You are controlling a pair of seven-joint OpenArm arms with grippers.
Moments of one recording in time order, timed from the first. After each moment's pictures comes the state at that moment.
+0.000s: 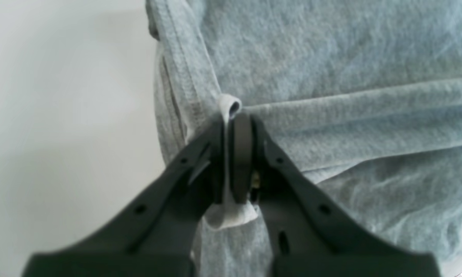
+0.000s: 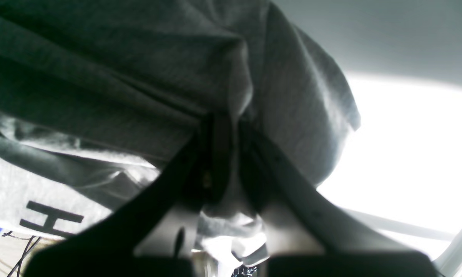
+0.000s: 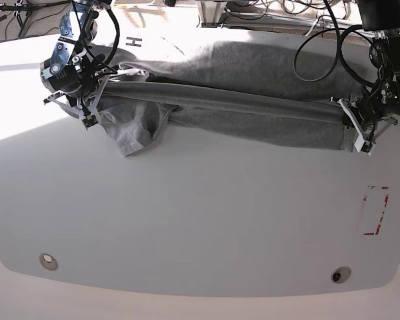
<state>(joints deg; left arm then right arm) 6.4 -26.1 -17.1 93.6 -24.8 -27.4 62.8 -12.1 3.0 22.6 113.7 1.7 41.0 -77.9</state>
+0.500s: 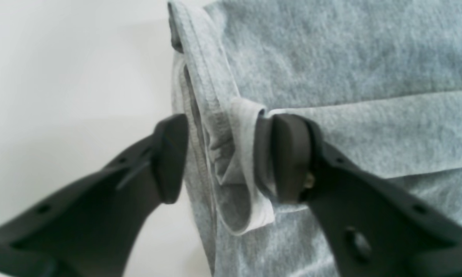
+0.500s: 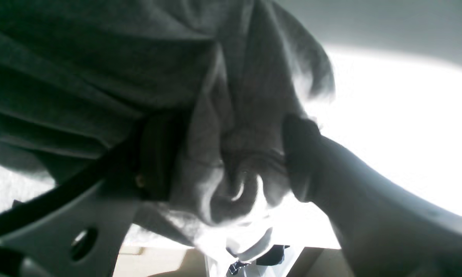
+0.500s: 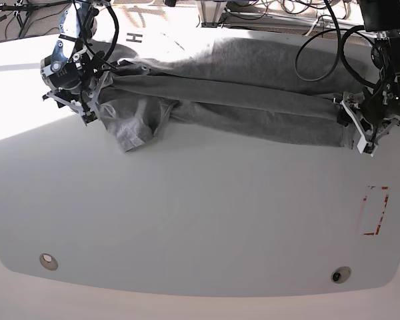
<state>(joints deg) 6.2 -26.7 -17.1 93.5 -24.2 -27.2 62.8 -13.2 3.0 22.7 113.7 0.6 41.1 -78.2</state>
